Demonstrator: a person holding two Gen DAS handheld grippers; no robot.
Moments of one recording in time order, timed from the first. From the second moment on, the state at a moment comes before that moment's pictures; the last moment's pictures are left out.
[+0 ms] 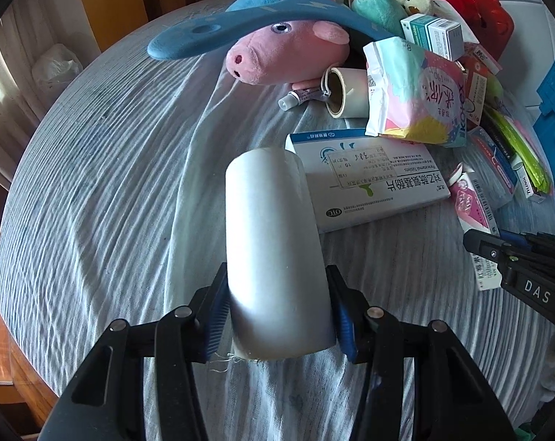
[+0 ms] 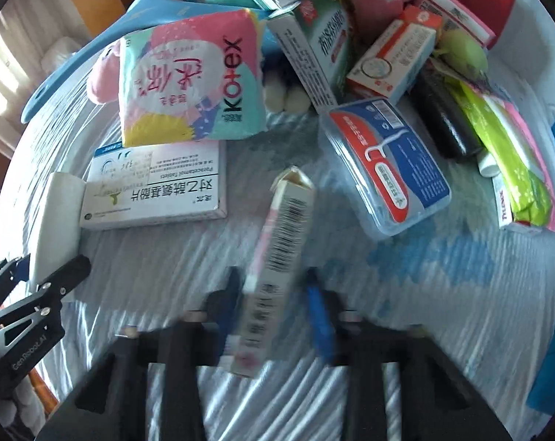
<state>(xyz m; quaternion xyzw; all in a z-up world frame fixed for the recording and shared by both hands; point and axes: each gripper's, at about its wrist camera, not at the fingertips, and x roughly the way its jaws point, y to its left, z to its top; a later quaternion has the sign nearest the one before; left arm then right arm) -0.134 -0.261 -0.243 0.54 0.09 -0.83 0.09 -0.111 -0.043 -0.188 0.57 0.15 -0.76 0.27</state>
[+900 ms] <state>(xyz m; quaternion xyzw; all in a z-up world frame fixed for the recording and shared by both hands) -0.081 -0.096 -0.058 0.36 0.04 -0.93 0.09 -0.103 0.073 -0.023 0.40 0.12 -0.84 0.34</state>
